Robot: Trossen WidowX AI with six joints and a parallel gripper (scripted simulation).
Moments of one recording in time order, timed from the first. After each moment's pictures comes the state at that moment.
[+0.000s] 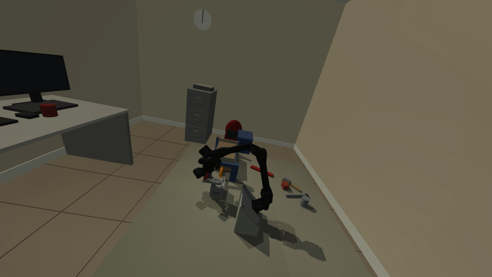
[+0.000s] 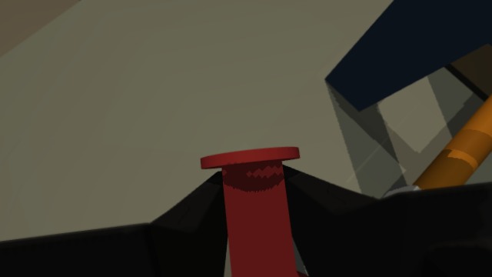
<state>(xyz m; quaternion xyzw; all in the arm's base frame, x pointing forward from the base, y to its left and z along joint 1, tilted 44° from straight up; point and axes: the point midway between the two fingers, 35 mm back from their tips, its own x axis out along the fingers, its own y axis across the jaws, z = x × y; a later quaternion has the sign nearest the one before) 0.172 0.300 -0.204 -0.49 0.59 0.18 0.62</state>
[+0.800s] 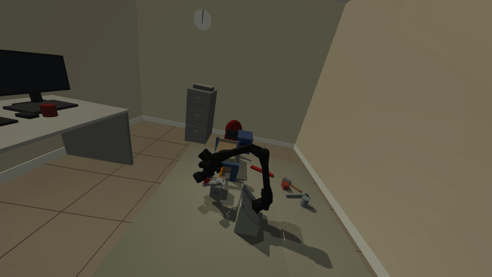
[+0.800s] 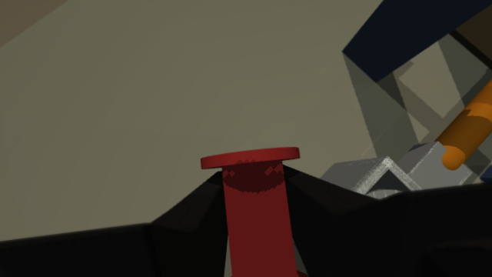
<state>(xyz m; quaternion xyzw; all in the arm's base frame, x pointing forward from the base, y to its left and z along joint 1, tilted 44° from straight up) 0.132 0.292 -0.195 -0.49 0.59 0.19 0.61</state>
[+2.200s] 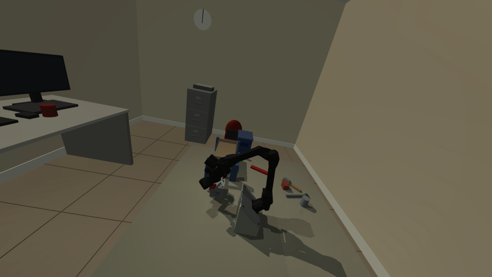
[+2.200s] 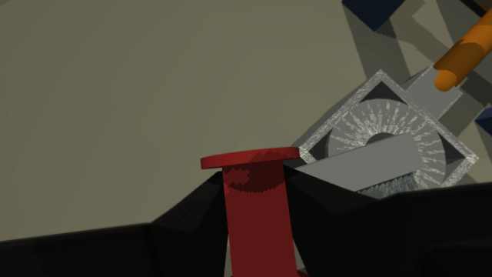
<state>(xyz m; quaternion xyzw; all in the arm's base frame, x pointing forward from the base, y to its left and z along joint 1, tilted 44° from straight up) 0.087 0.256 -0.161 -0.49 0.59 0.19 0.61</state>
